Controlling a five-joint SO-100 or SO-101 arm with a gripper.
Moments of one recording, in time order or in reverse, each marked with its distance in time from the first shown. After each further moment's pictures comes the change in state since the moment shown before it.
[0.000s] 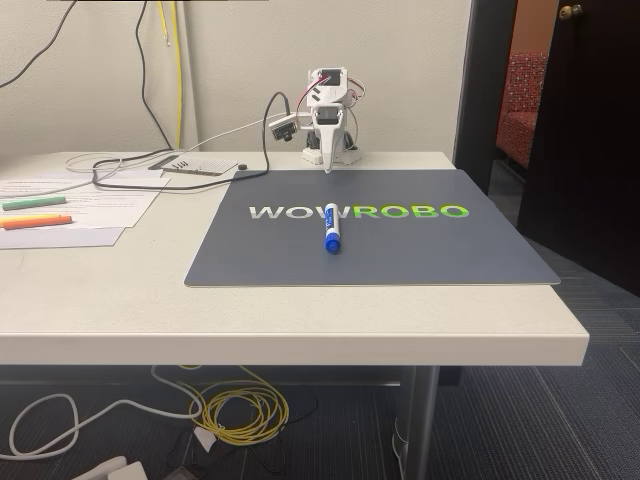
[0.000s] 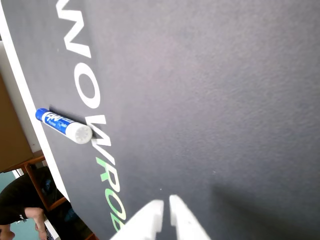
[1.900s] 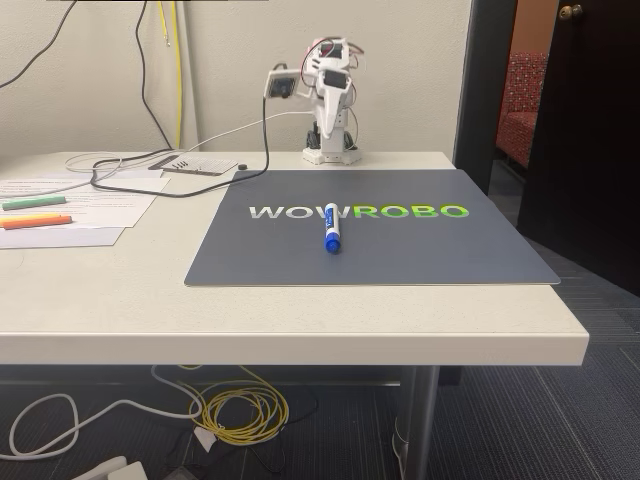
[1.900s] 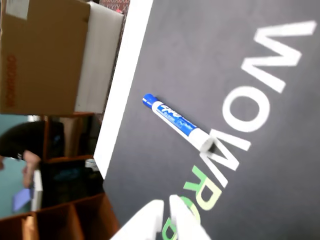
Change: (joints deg) arm -2.3 -49.2 -32.5 -30.3 -24.3
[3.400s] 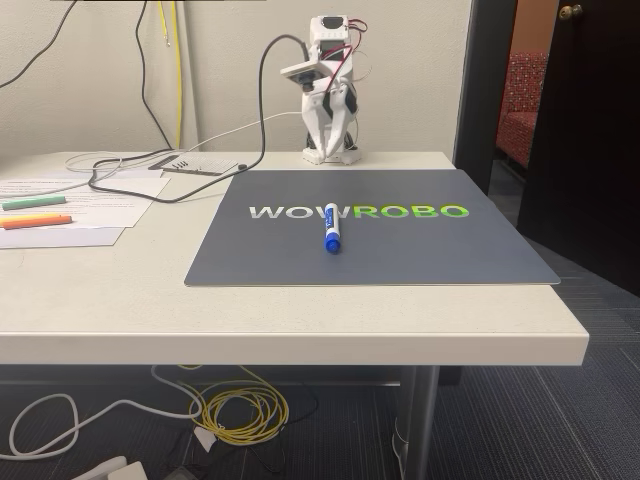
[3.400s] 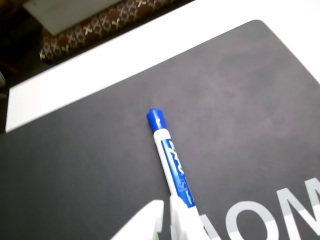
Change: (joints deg) arm -2.2 -44.3 -36.8 1.2 -45.5
